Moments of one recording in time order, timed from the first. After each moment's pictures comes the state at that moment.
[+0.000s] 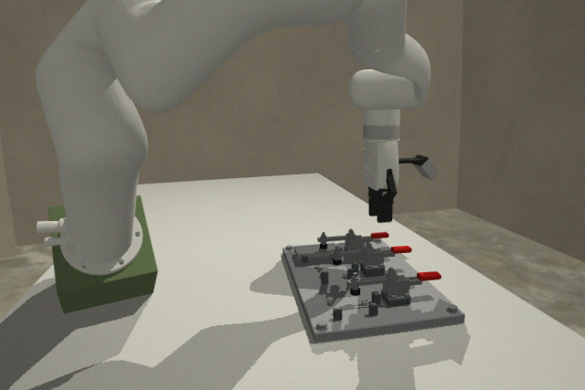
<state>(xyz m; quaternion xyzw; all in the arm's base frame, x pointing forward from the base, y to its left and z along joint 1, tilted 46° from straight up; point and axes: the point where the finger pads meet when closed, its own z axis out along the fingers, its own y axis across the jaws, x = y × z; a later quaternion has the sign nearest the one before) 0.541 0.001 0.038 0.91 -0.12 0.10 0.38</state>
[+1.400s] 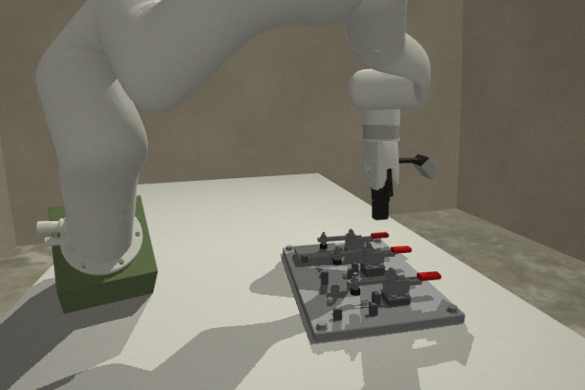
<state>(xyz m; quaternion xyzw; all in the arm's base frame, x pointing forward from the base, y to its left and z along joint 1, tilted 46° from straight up) 0.541 0.001 0.038 0.91 -0.12 0.10 0.38</state>
